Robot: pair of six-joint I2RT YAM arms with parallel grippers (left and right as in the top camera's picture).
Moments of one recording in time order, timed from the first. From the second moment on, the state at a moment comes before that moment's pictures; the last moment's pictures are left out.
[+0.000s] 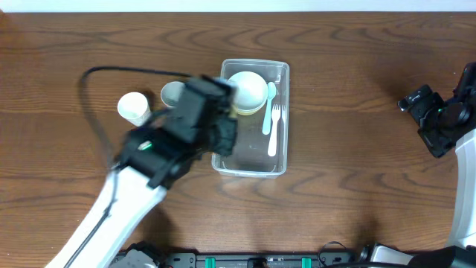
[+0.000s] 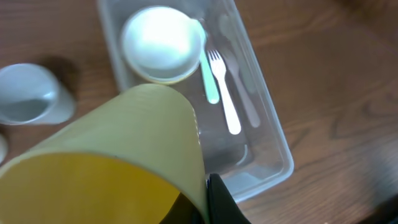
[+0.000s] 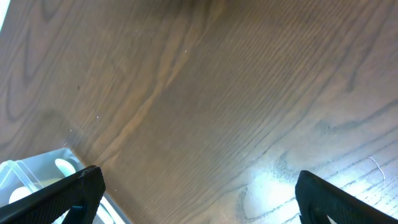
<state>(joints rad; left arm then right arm) -0.60 1.30 1.33 -0.96 0.03 -0.26 -0.36 1.41 1.30 -1.04 -0.12 0.64</state>
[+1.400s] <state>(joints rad) -0.68 1.85 1.34 -0.83 -0.21 -0.25 -0.36 1.41 1.30 -1.04 -0.12 0.64</state>
